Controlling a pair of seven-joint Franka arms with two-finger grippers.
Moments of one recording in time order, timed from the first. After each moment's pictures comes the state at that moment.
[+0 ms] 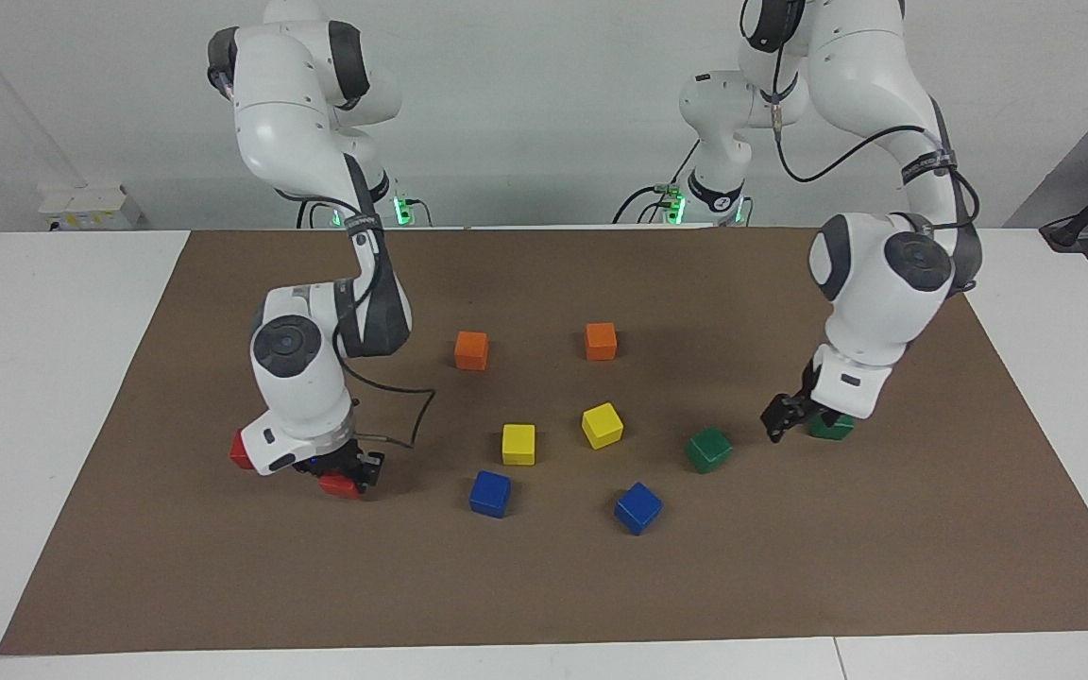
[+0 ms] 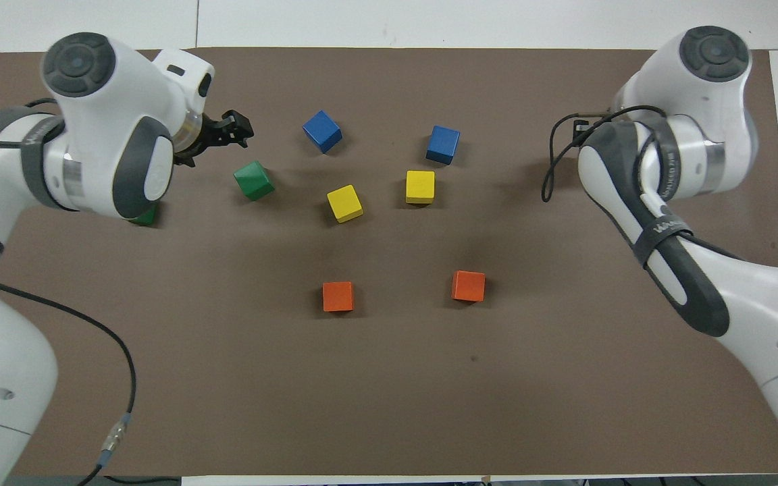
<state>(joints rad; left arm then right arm) -0.21 0.47 -0.09 -1.53 0.06 2.09 -0.60 0.07 0.52 -0.04 -1.51 -0.09 2.06 0.17</state>
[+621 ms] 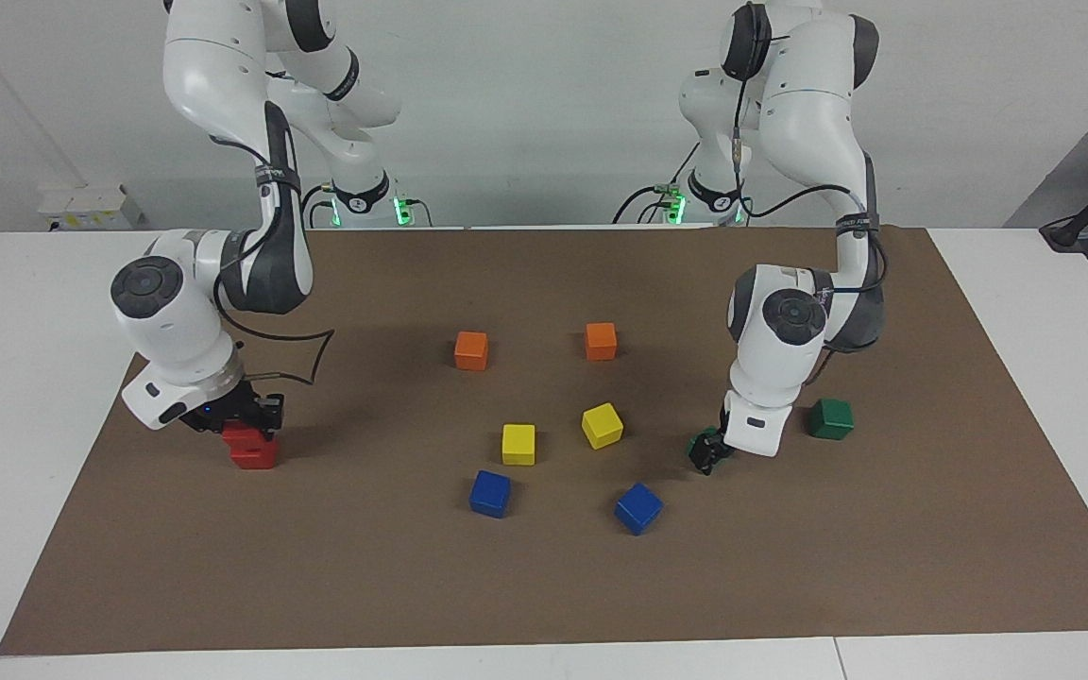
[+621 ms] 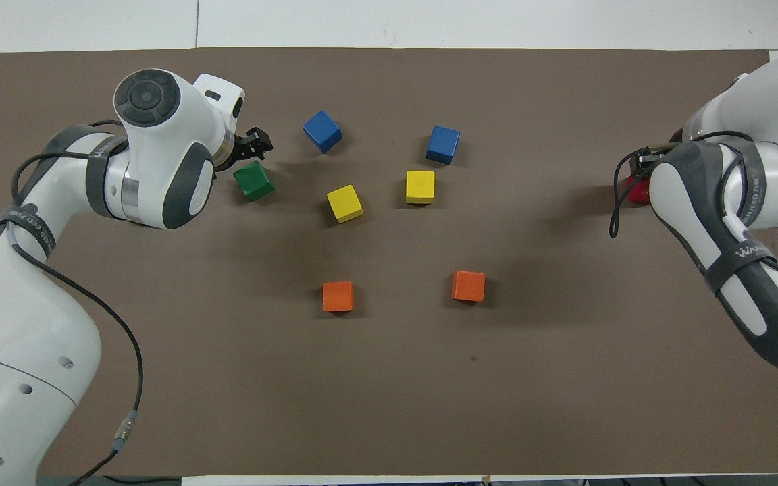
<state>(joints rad) -0.24 0.53 -0.06 -1.65 0.10 2.26 -0.70 -0.06 0.37 -0.03 -1.78 -0.09 2.18 -0.09</state>
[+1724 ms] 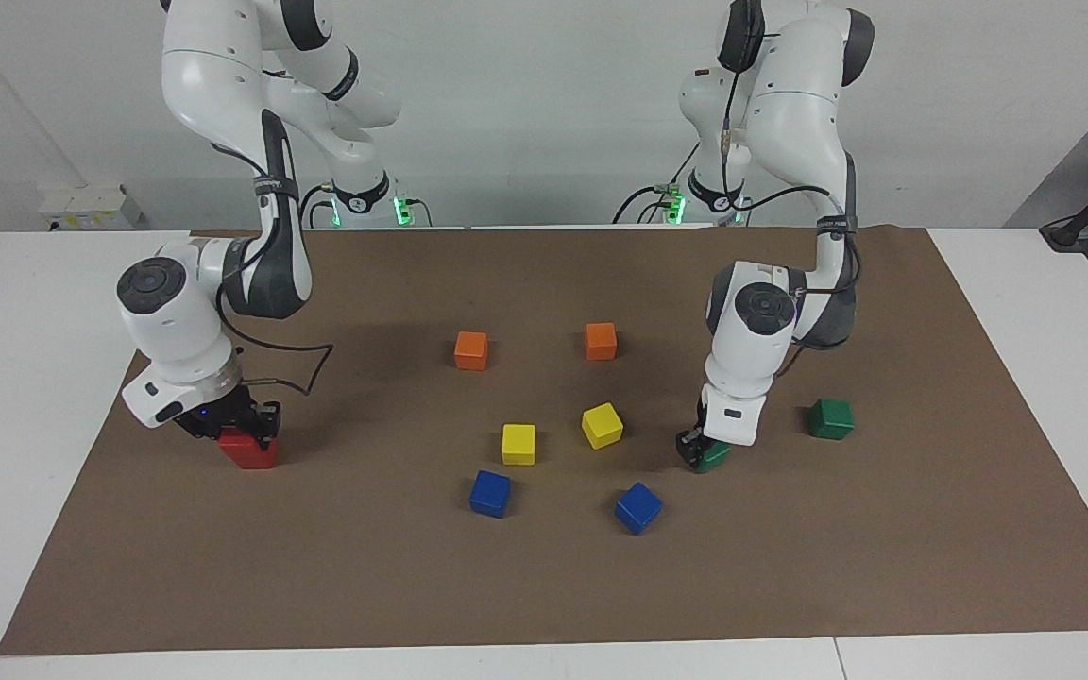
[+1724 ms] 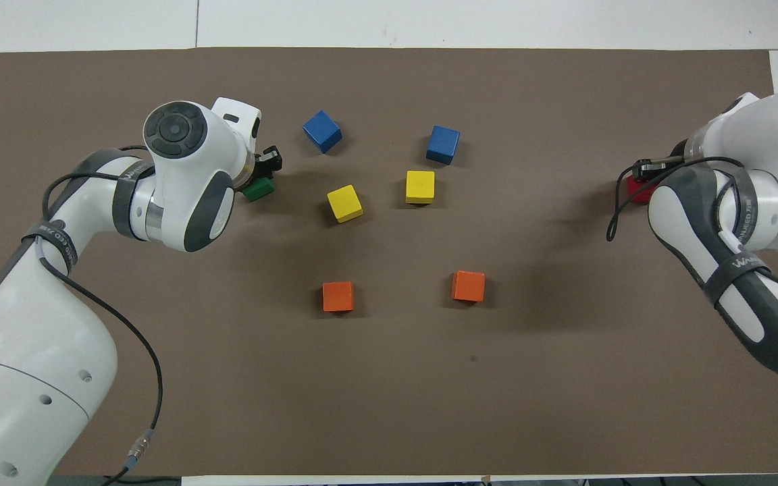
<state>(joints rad) -0.27 0.49 -0.06 -1.72 0.12 2.29 -0.76 -0.07 0.36 -0.03 -1.84 -0.09 2.31 -0.04</state>
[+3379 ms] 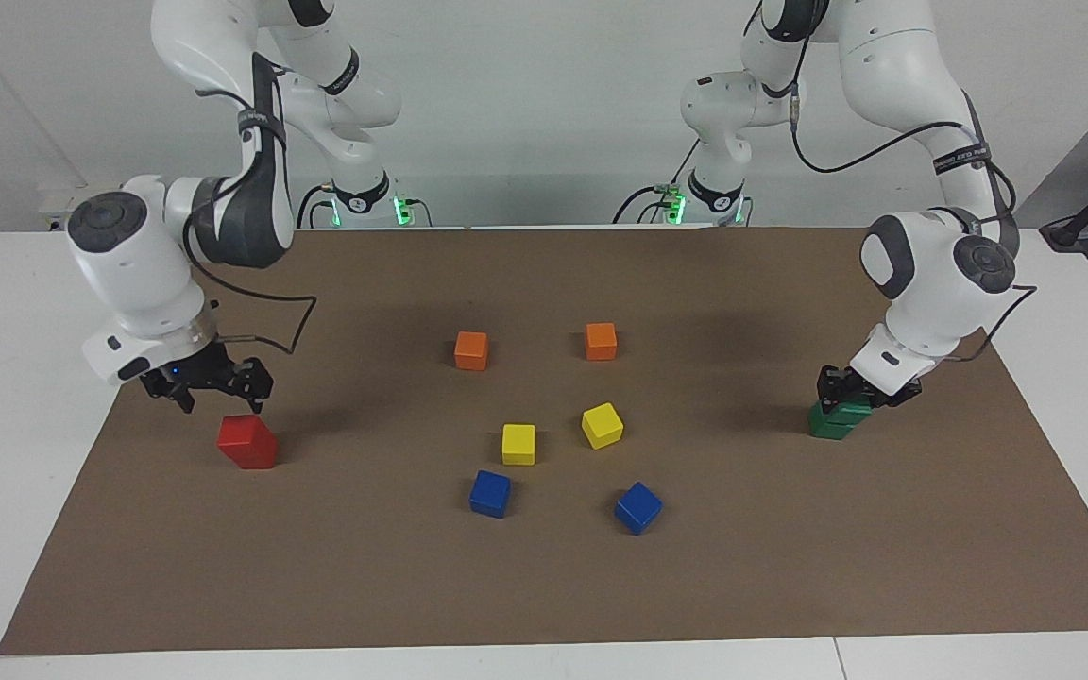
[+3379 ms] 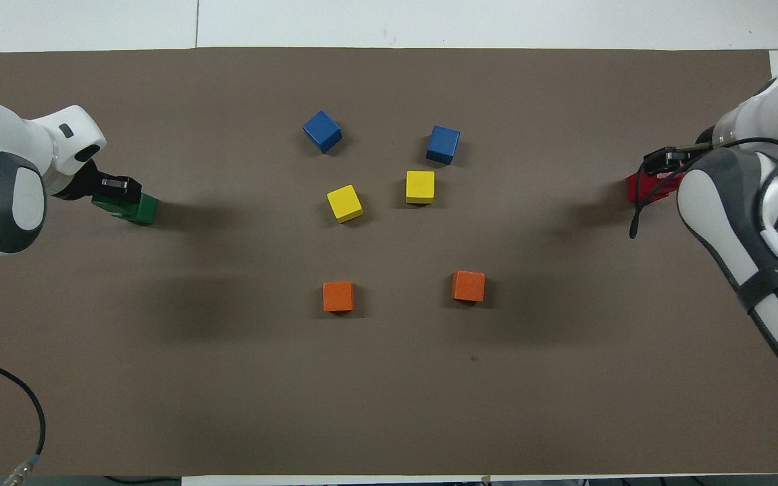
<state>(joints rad) 0.06 0.31 -0.06 -1.82 0.00 2.14 0.21 -0.07 0.20 0.00 -1.72 -0.06 1.99 -0.04</state>
